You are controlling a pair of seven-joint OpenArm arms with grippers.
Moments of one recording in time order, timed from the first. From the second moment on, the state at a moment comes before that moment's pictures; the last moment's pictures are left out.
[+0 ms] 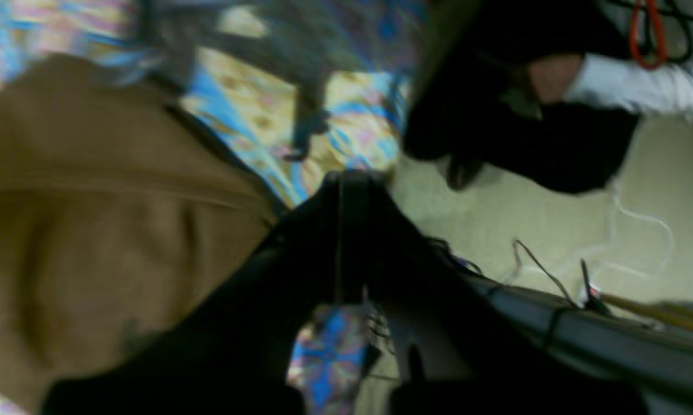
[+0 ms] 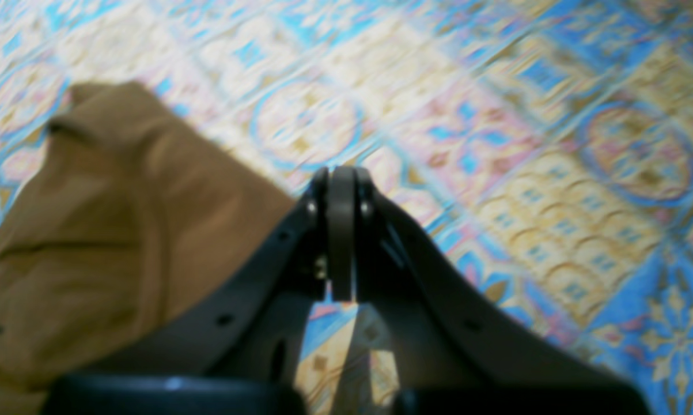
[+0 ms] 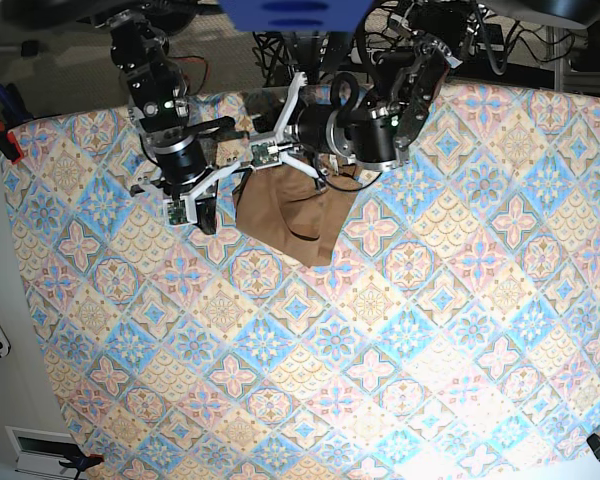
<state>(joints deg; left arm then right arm) 6.0 -6.0 29.0 111.0 -33.5 -40.8 77.0 -18.8 17.3 -14.1 109.2 12.0 -8.4 -22.4</state>
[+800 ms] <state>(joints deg) 2.9 -8.4 15.2 102.5 -16.0 -41.2 77.0 -18.6 17.4 -14.1 109.2 12.0 -8.5 -22.4</state>
